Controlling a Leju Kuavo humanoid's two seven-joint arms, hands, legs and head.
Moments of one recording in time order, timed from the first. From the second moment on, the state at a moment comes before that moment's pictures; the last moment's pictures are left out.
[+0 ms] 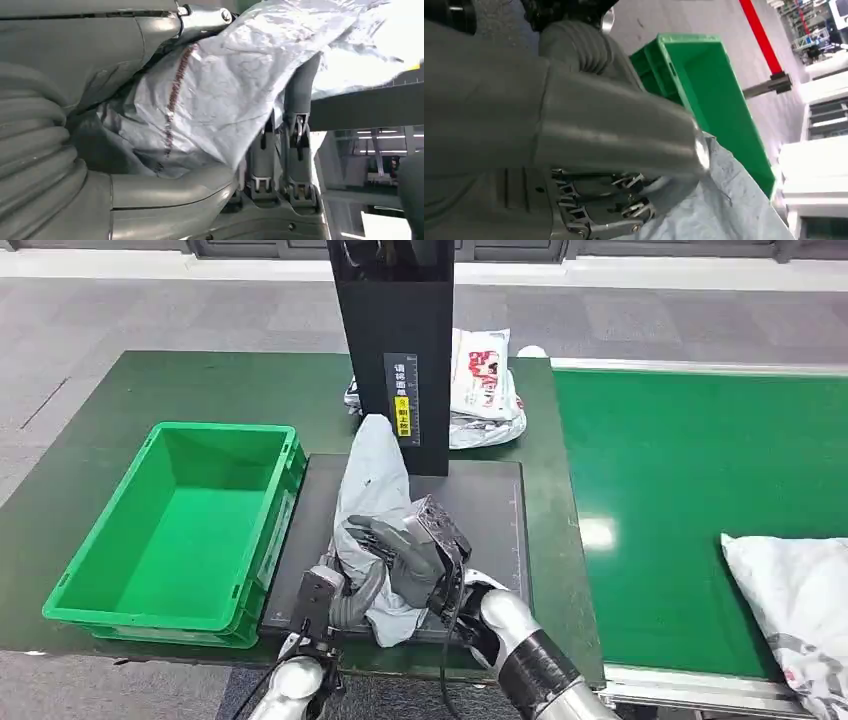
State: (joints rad) left arm -0.11 -0.24 -0.18 -1.15 -0.13 0.14 -0.44; right arm -0.46 0.25 0.64 -0.87 -0.11 0.52 -0.13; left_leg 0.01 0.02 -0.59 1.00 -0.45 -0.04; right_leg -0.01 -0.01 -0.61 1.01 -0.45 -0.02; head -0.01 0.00
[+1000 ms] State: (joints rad) left arm 0.03 -0.21 -0.12 -1.30 -0.30 0.18 -0.37; right arm -0.01 0.11 0.32 -1.66 0.52 -0.21 -0.10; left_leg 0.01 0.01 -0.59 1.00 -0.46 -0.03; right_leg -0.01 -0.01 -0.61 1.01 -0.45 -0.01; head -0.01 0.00
